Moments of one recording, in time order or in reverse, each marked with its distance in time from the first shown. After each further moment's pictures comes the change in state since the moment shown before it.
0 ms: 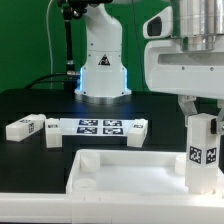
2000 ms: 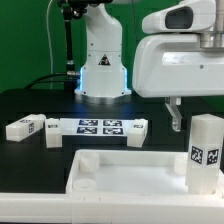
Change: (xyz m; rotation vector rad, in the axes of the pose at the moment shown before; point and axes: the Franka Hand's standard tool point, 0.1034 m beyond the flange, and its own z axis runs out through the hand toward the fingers) arm -0.002 -0.002 -0.002 -0.059 0.032 -1.291
